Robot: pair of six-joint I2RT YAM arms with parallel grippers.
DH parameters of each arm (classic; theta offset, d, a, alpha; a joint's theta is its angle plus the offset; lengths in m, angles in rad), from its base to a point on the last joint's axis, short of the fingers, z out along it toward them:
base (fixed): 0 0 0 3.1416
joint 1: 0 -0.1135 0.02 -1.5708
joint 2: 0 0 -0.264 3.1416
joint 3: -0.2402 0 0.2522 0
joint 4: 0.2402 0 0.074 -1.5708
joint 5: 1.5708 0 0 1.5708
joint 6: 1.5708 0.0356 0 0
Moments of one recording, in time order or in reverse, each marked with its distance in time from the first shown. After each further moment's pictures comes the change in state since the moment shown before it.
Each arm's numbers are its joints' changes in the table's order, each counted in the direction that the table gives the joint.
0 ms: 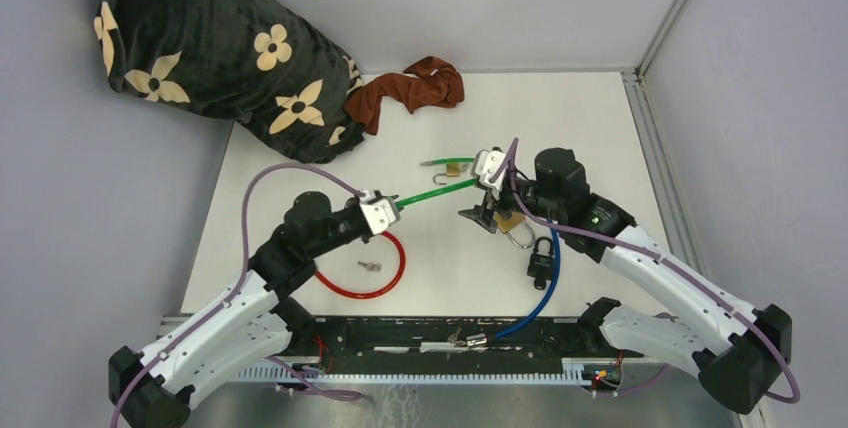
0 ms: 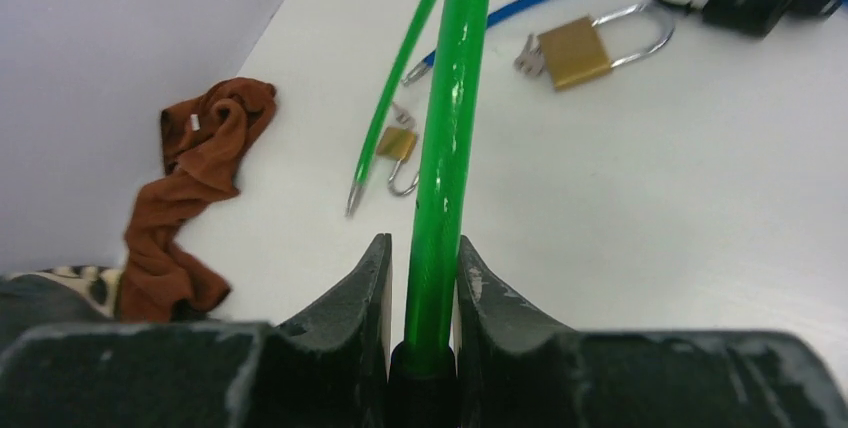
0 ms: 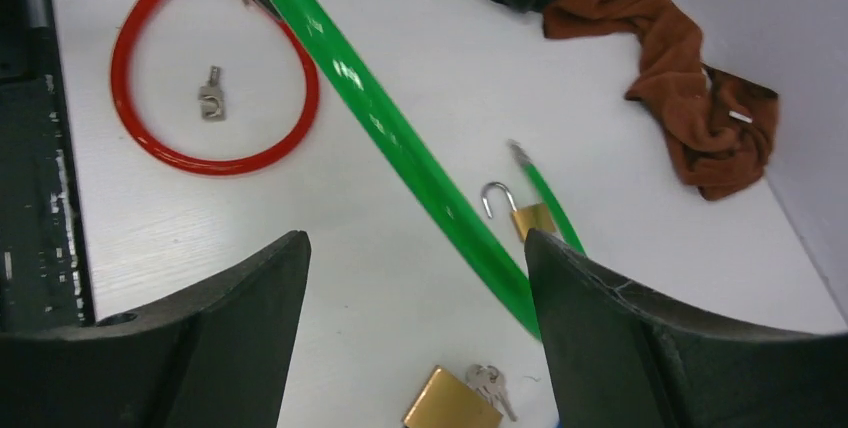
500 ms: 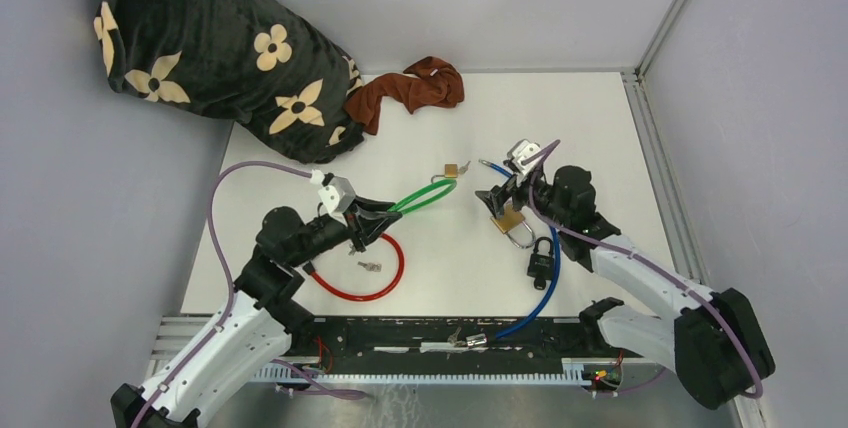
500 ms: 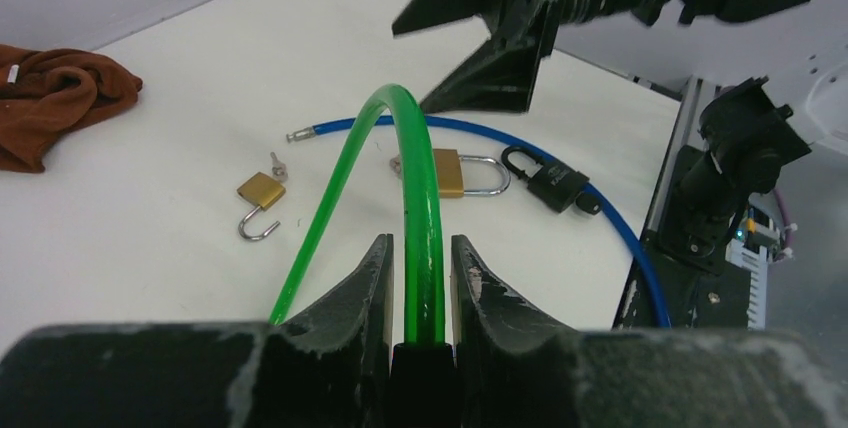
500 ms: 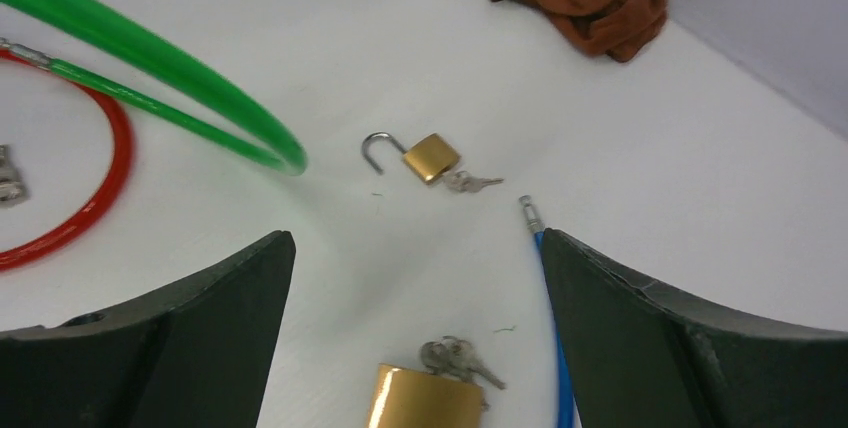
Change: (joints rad) left arm -0.129 0.183 0.078 -0.141 0.199 -0.698; right arm 0.240 -0.006 0.359 -0.553 0.126 0.177
